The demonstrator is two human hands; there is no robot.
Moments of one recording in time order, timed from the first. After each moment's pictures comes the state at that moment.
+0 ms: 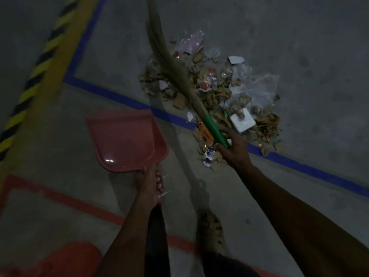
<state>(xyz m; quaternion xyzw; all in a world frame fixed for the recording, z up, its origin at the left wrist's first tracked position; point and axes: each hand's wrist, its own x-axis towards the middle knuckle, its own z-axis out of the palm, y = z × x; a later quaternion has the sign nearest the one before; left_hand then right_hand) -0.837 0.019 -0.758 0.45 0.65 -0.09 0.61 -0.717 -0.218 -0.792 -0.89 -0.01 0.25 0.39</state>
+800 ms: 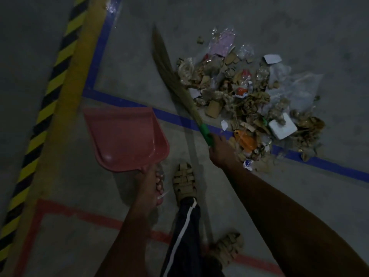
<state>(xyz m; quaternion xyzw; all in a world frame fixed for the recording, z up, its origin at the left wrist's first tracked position) -0.768 0.236 -0.790 0.49 0.64 -0.14 0.57 -0.669 0.026 -0.868 -0.91 0.00 0.35 0.23</state>
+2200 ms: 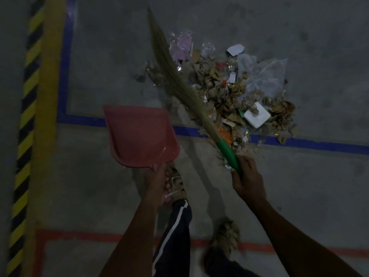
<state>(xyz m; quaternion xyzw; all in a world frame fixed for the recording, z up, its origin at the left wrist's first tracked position) -0.714 0.146 -0.771 0.53 0.57 -0.23 0.59 -0.761 -0.122 -0.805 -0.95 0.08 0.16 0.24</state>
